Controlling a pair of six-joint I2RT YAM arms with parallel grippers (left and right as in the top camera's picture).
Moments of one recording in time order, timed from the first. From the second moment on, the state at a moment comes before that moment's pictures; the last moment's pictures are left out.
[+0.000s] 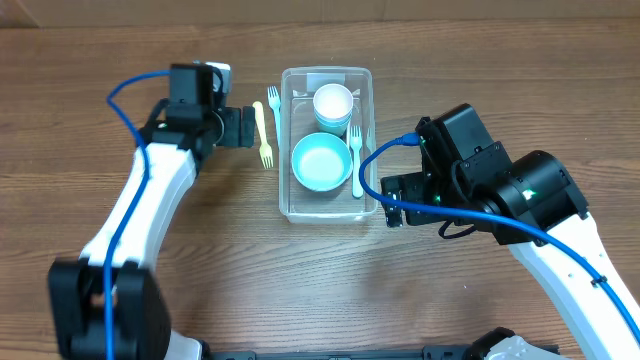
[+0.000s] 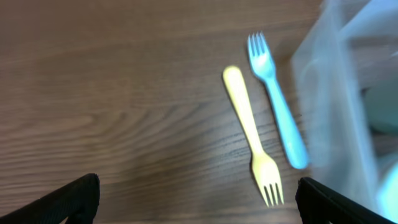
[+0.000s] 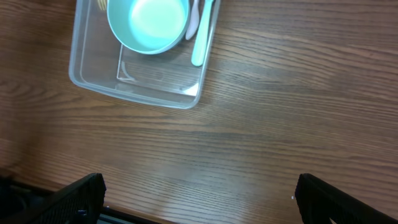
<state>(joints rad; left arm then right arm) -0.12 1.68 1.25 -0.49 -0.04 -0.01 0.53 1.33 1.53 -1.40 -0.02 0.35</state>
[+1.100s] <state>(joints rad) -0.21 2.04 1.25 -0.06 -0.09 -0.13 0.53 1.33 1.53 -1.40 -0.02 0.35</state>
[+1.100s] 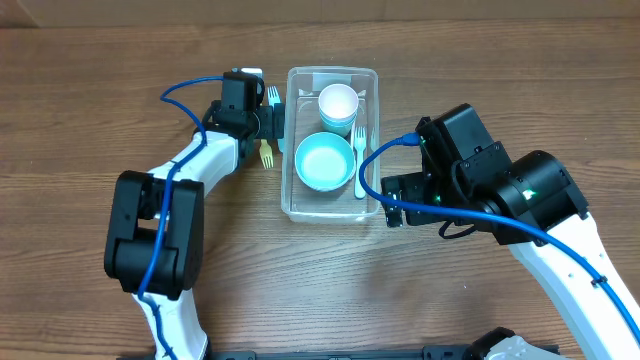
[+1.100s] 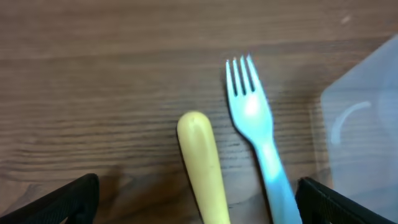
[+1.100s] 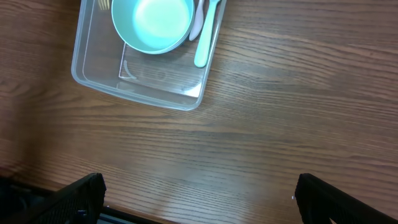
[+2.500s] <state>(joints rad) -0.21 2.13 1.39 -0.29 -0.06 -0.16 0.53 1.33 1.53 -1.40 -0.02 0.35</state>
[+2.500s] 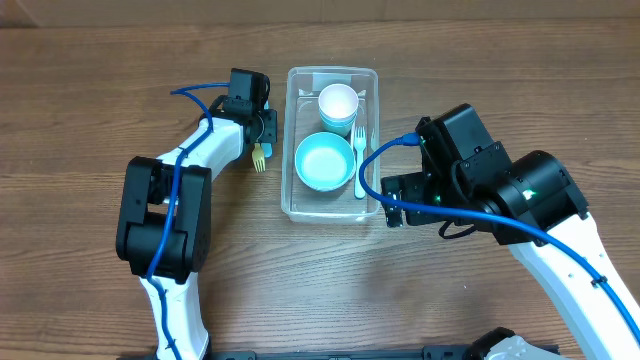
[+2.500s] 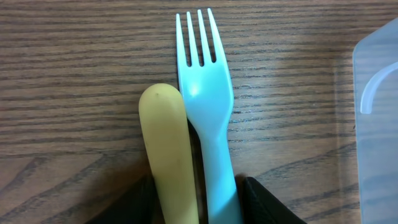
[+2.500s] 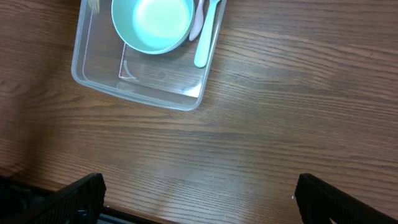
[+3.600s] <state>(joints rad) -0.21 2.08 1.39 -0.29 0.00 -0.21 0.53 1.33 1.53 -1.40 -0.02 0.35</state>
